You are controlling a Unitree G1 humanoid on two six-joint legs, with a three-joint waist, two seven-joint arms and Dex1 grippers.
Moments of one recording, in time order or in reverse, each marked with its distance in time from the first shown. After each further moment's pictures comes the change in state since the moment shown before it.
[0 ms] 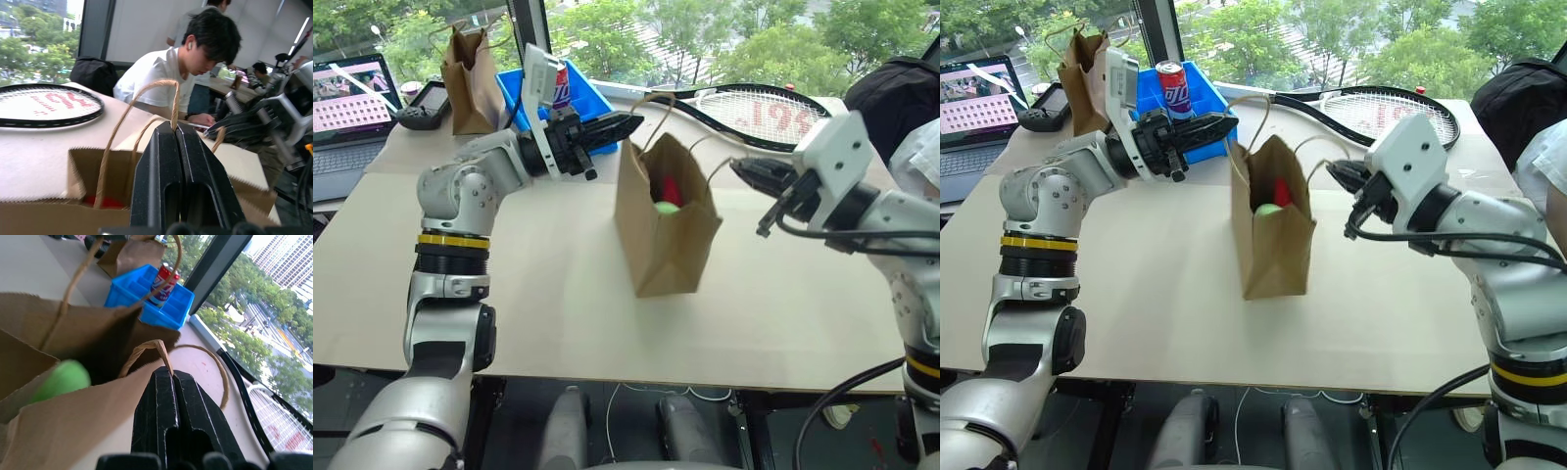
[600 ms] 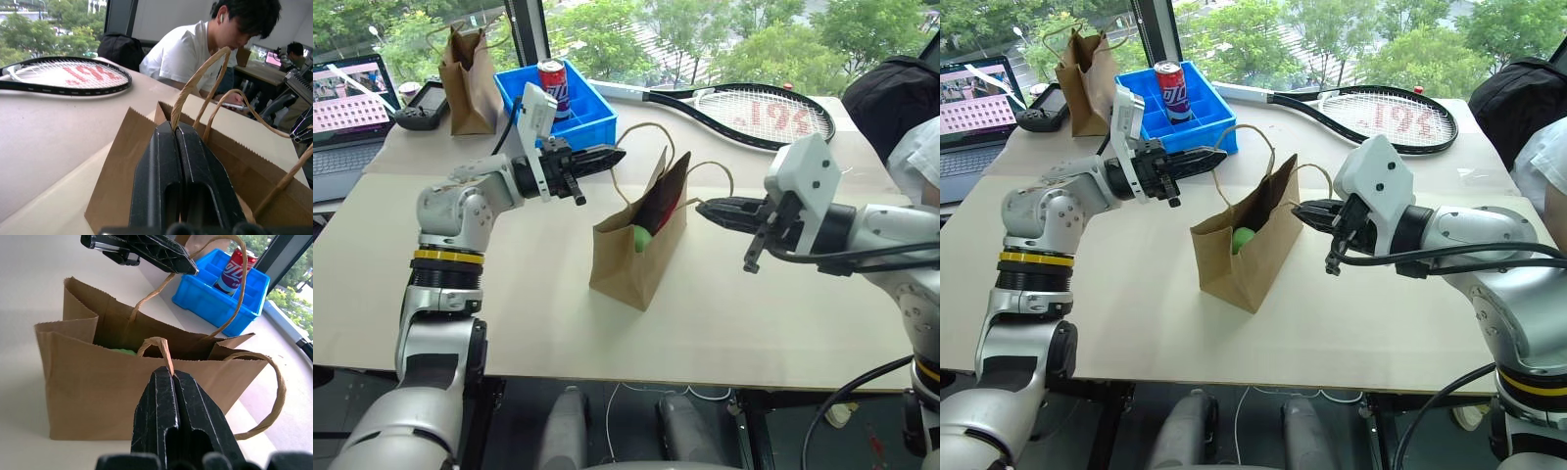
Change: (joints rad) left arm 0.107 0.043 -0.020 -0.097 0.025 0.106 -0.047; right arm 0.034 -0.021 -0.031 -0.132 0.276 0.309 0.043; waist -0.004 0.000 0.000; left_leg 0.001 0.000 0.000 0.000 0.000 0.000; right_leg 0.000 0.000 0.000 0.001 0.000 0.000
